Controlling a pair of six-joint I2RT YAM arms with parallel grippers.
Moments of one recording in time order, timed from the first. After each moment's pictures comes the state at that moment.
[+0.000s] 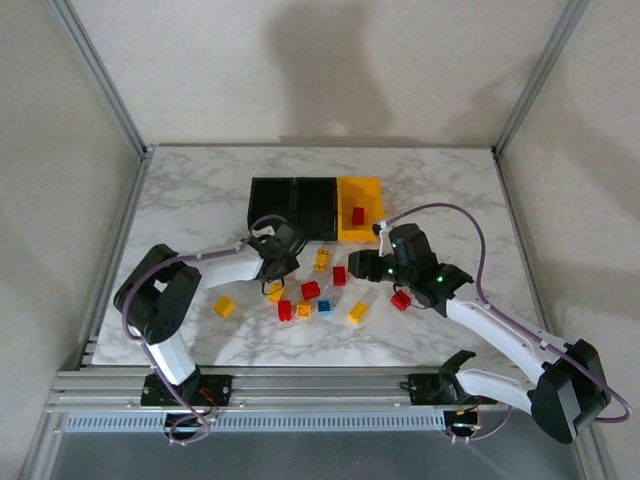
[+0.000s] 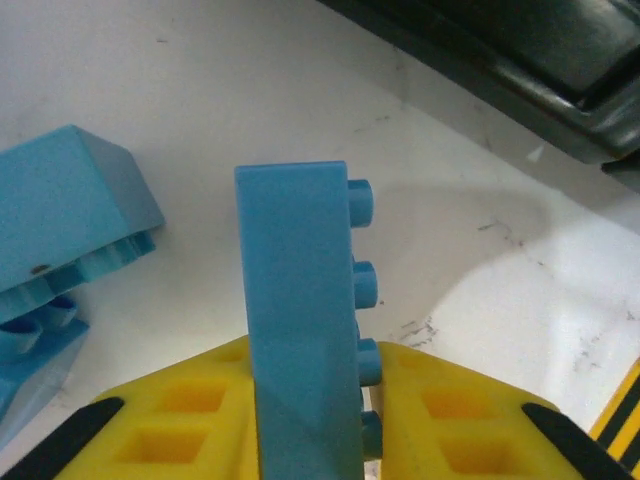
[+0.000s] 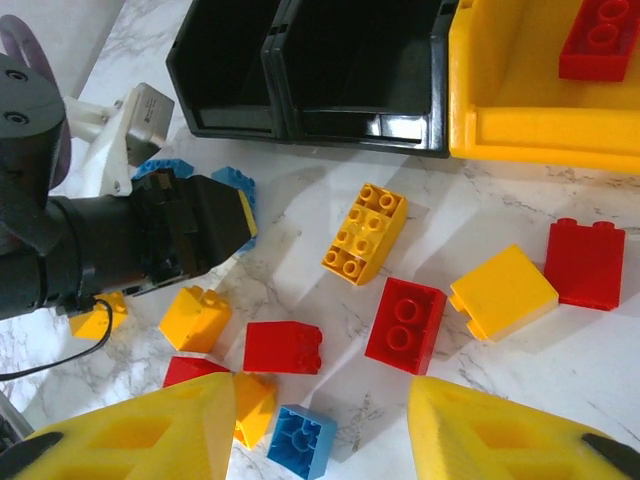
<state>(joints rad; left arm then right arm) -0.65 1.74 0.97 -0.40 -0.29 -1.09 0.65 1.08 0.71 -0.27 -0.18 0.51</state>
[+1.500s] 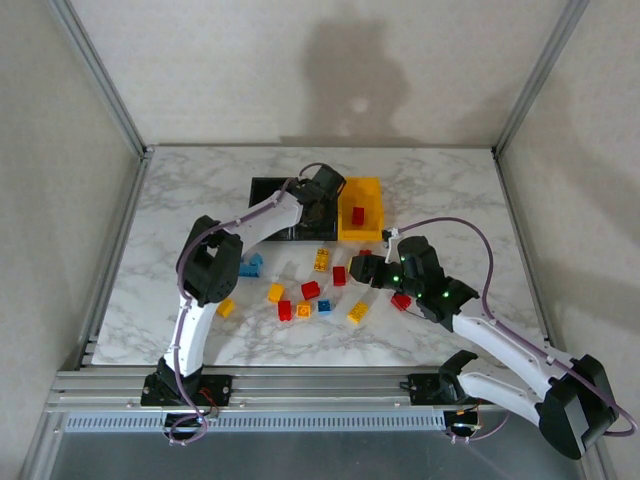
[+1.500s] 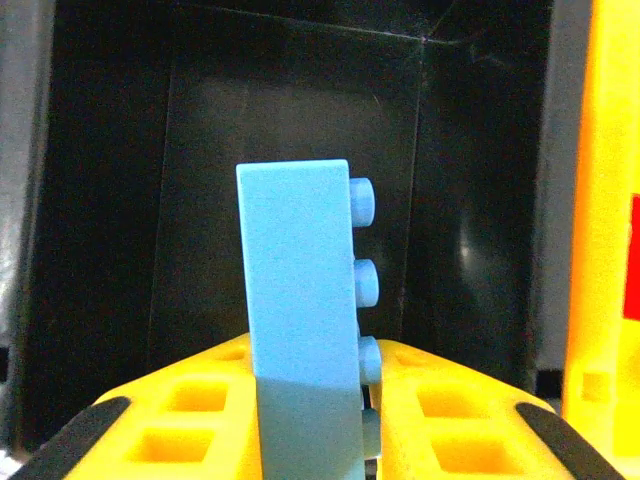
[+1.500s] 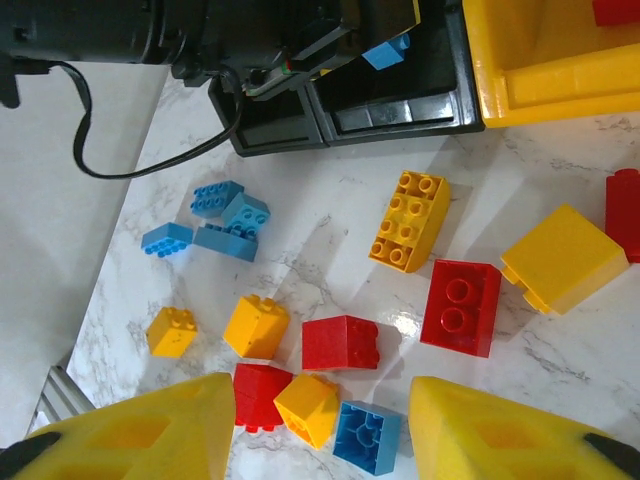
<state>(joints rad) -0.63 2.19 1.80 -0.69 -0.24 -0.73 0.65 0.97 0.57 -0.13 -0.23 0.71</state>
